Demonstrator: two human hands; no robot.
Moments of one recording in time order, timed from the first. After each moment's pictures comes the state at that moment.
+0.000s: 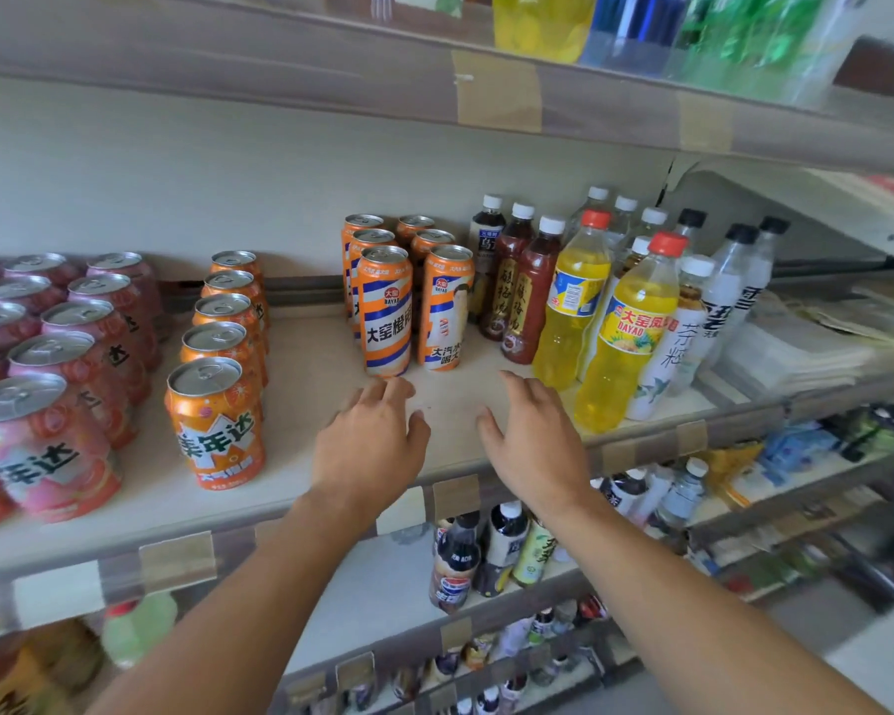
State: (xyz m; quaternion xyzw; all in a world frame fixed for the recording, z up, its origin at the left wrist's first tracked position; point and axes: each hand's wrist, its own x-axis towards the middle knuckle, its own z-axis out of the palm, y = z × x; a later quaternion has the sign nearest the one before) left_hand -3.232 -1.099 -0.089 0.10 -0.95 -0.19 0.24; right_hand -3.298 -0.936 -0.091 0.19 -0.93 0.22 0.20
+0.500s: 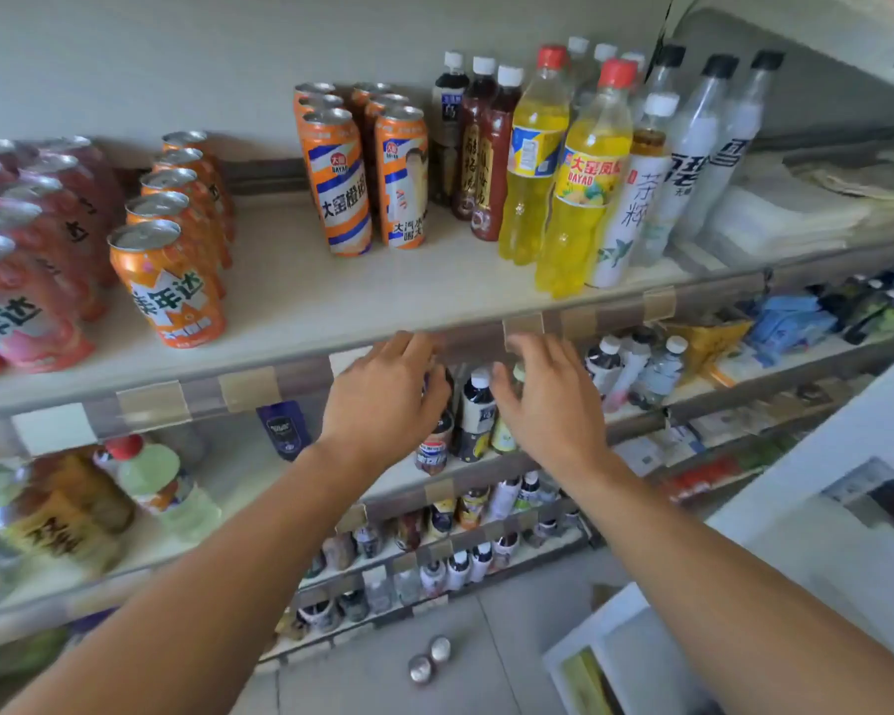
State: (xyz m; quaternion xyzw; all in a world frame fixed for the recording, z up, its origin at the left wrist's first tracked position) left_hand -3.170 -1.010 -0.130 0.00 -0.96 -0.14 0.25; right_hand -3.239 -0.843 -0.156 0.23 -0.91 0.24 0.25
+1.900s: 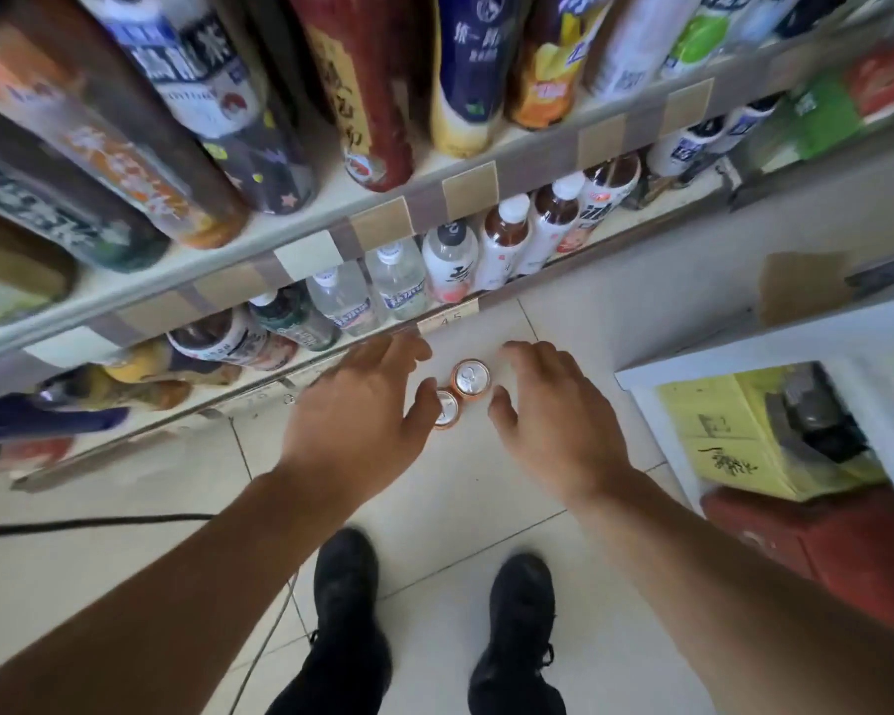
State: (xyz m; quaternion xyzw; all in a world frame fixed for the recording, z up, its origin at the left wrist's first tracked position) left_hand -3.098 -1.030 -0.779 0.05 -0.97 -0.21 -0.06; right_hand -3.137 -0.849 -0.814 0.17 -0.97 0.15 -0.12
